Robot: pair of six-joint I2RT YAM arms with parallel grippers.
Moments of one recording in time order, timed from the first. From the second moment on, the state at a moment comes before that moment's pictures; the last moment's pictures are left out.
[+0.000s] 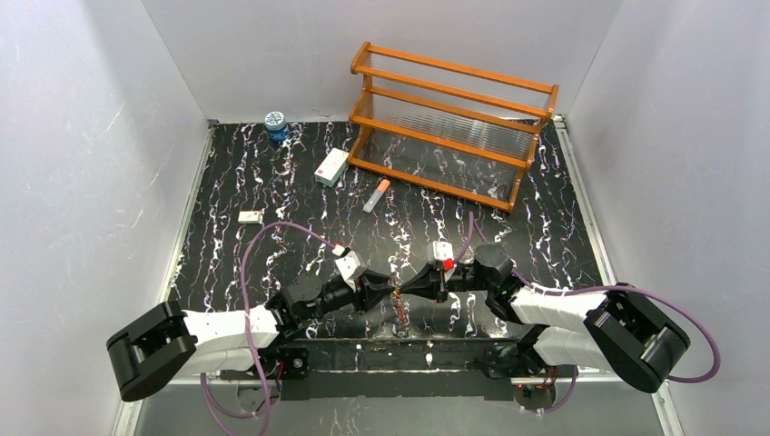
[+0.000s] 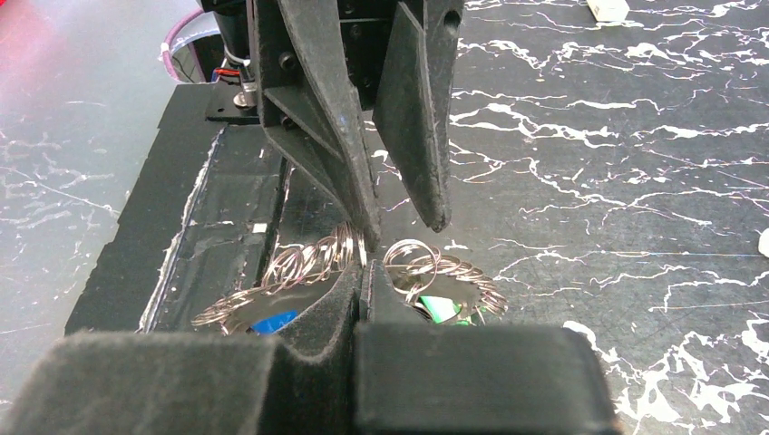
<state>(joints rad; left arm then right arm) -1.01 1.05 0.12 0.85 0.13 -0.19 0.78 1.18 0.23 0.86 -0.85 -0.06</state>
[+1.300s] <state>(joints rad) -1.06 1.05 0.10 0.87 0.13 -0.18 0.78 1.20 0.26 0.86 -0.84 -0.05</state>
